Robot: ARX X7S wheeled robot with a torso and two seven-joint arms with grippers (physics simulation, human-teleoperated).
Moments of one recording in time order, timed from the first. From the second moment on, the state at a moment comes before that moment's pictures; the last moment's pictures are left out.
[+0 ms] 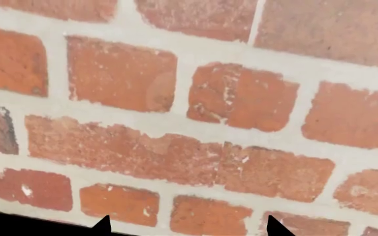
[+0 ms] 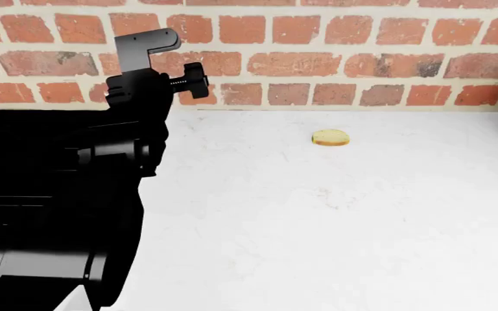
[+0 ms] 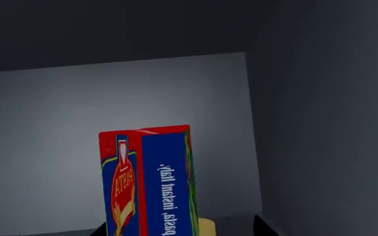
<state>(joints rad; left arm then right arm) -1.41 0.00 0.07 -1.31 -0.22 -0.15 -0.10 2.17 0.21 -0.51 0.74 0.85 0.83 0.45</state>
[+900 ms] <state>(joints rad) -1.41 0.00 0.06 -1.31 -0.21 -0.15 -0.10 2.14 0.28 -0.59 0.41 0.92 0.91 0.54</state>
